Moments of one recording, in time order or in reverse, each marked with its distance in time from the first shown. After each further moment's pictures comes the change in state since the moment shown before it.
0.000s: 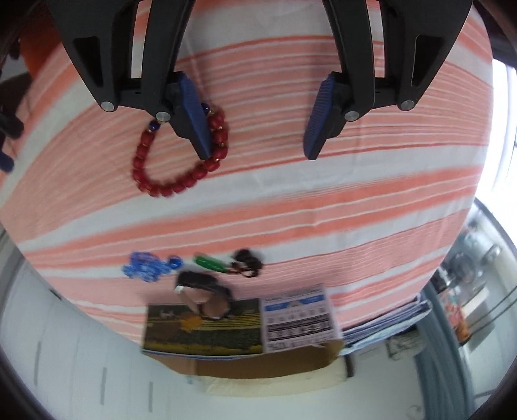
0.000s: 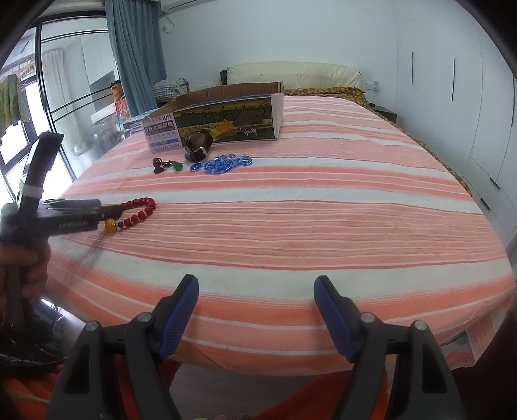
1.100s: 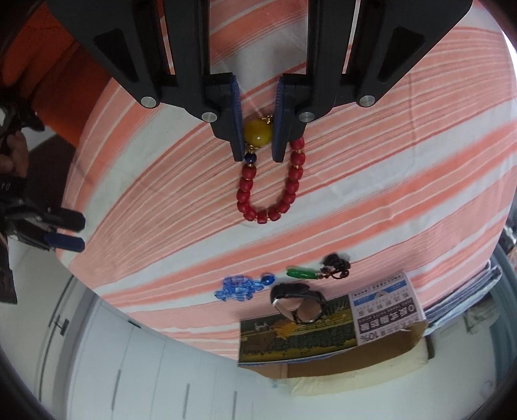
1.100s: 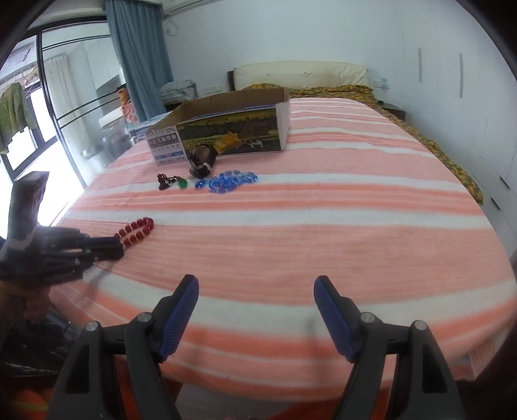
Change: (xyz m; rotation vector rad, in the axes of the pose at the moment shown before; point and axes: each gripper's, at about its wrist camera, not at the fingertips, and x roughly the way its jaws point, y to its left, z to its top) left arm -0.012 -0.018 -0.018 0.228 0.003 -0.309; right arm 0.017 -0.008 0.050 -0.013 0.058 0.095
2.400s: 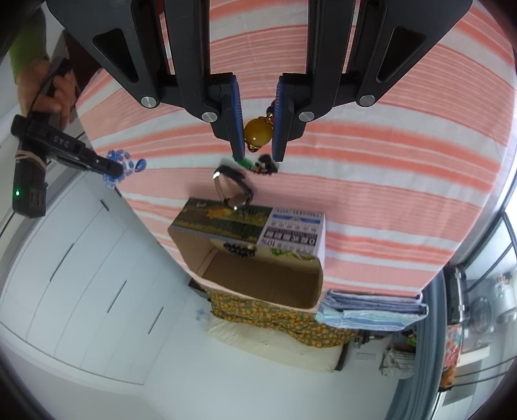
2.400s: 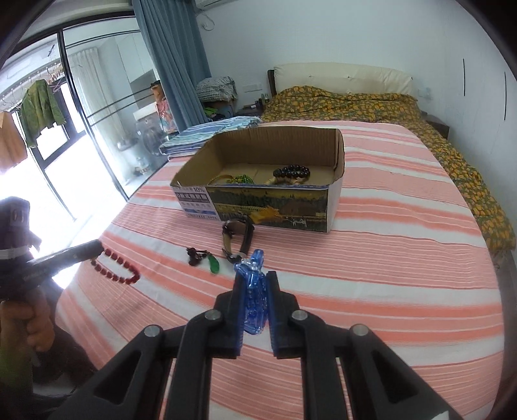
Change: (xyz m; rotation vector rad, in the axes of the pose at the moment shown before) left arm -0.089 0.079 0.053 -0.450 -0.249 0.010; right arm 0.012 0.006 0.126 -0.067 -0.009 0.154
